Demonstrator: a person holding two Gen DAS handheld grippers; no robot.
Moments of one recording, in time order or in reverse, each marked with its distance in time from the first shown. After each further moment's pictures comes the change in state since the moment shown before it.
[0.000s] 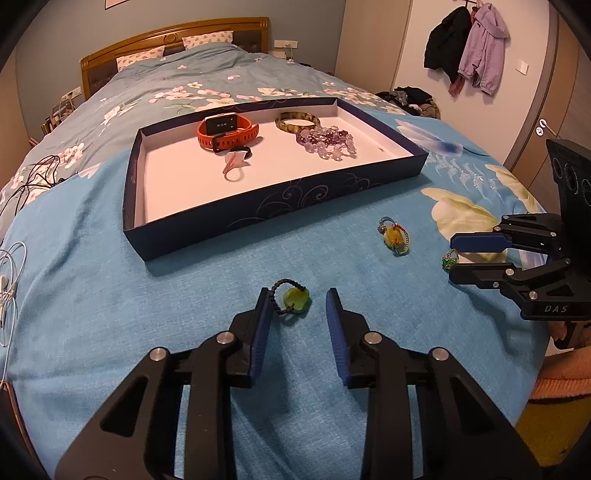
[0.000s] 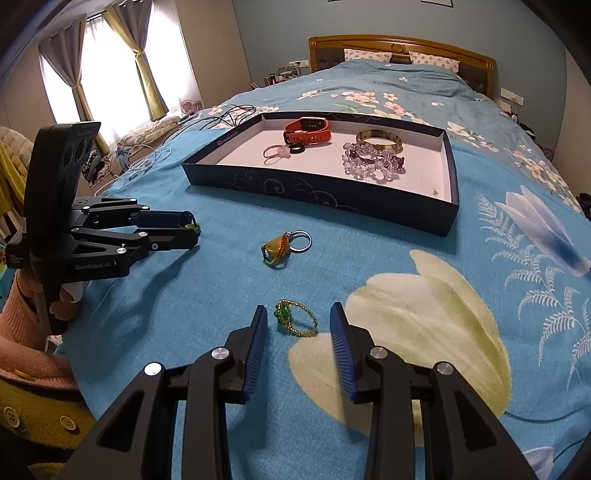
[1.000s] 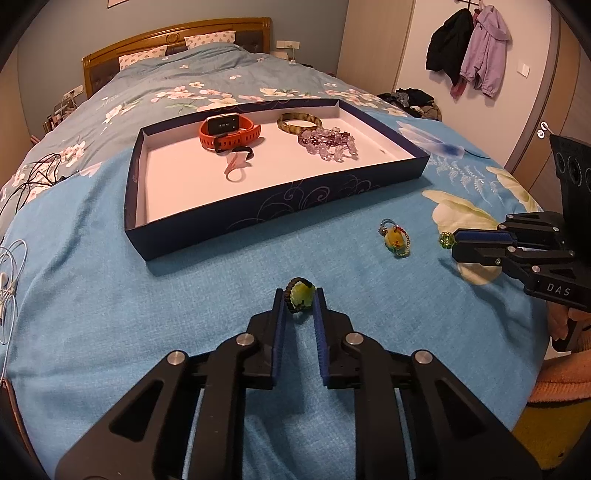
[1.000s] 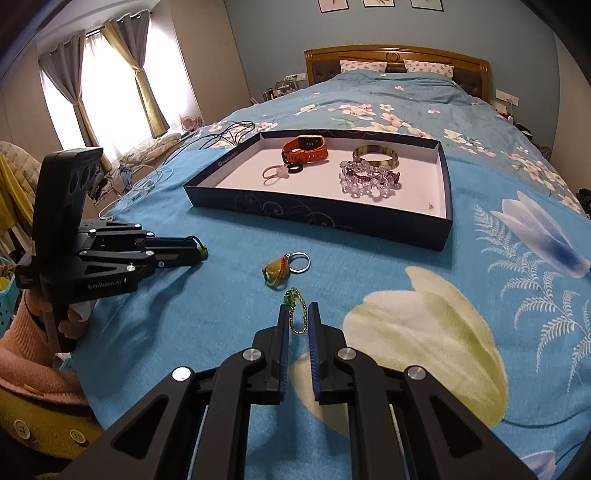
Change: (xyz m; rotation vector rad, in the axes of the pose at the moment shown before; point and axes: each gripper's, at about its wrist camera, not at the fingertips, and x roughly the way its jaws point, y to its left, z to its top) left arm 0.000 -0.002 0.002 -0.002 -0.002 0.005; right arm -0.006 -0.005 0.007 0.036 -0.059 0.027
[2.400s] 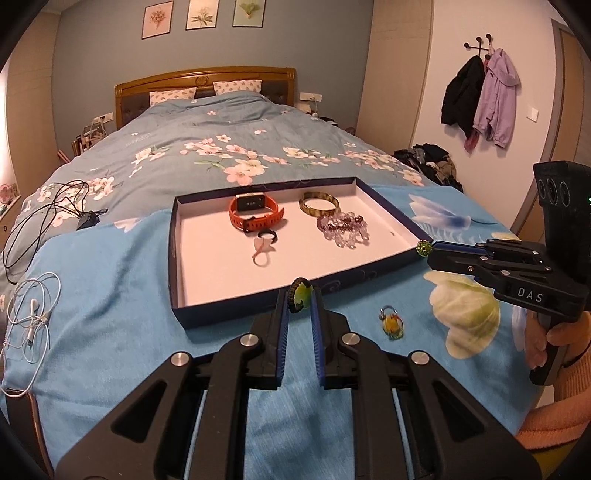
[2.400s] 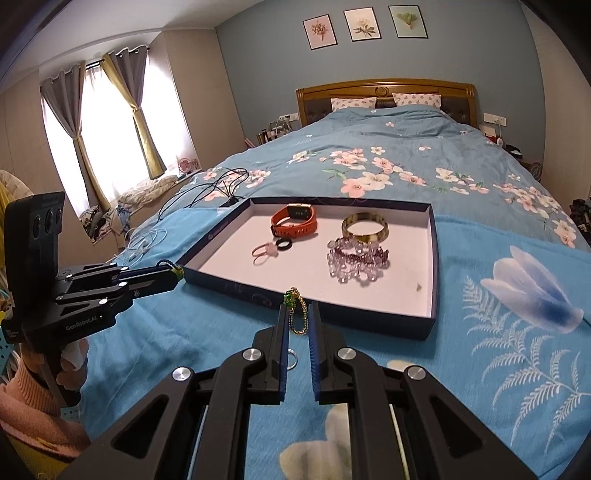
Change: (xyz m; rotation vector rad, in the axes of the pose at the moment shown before) left arm -0.047 0.007 0.030 -0.070 -0.226 0.069; right arm -0.008 -0.013 0.051 0.034 -0.168 -0.009
